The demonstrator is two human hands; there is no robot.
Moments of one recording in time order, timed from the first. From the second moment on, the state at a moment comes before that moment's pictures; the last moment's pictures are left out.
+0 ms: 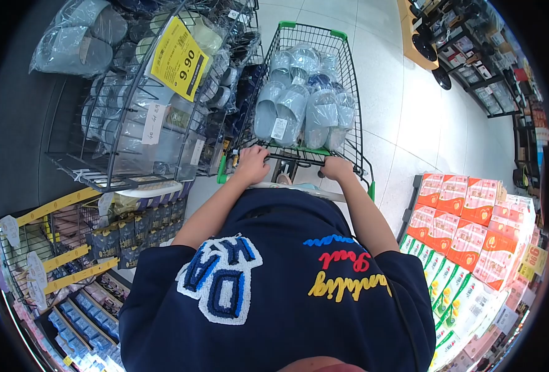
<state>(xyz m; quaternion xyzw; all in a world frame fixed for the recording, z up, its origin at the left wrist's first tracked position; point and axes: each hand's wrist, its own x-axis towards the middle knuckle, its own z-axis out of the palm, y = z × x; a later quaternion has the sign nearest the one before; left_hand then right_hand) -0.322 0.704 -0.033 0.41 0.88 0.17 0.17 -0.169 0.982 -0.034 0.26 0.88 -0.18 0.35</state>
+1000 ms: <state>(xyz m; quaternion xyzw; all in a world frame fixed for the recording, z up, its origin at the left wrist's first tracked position) -0.319 0.671 0.248 0.47 0.75 0.35 0.29 -0.302 0.932 0.175 -0.11 0.81 -0.54 0.21</state>
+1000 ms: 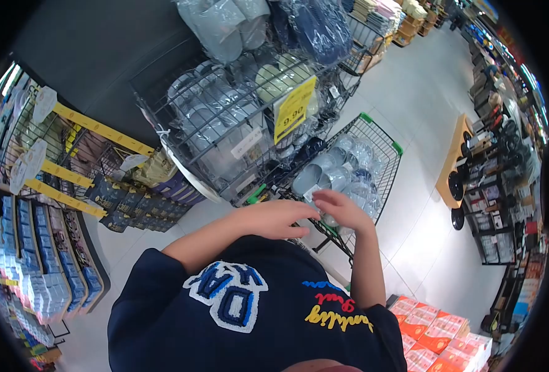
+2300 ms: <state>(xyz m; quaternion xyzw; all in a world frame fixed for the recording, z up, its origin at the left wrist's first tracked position) -0.560 0.468 0.505 0.30 0.64 0.55 -0.44 -0.497 0.769 0.485 -0.22 0.70 -0.68 -0.03</state>
